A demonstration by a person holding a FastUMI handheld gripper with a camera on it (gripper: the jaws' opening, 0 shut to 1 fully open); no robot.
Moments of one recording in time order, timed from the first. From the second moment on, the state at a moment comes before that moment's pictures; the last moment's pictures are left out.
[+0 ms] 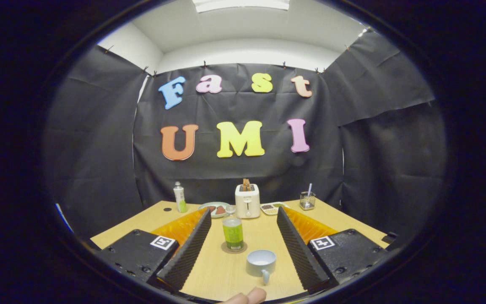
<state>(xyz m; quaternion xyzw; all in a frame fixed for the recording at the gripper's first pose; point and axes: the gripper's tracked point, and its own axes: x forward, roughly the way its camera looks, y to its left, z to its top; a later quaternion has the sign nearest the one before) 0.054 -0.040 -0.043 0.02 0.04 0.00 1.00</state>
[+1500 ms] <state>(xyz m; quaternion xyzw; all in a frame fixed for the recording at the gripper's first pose) -0.007 -0.050 -0.052 -0.01 0.01 -0.01 1.00</state>
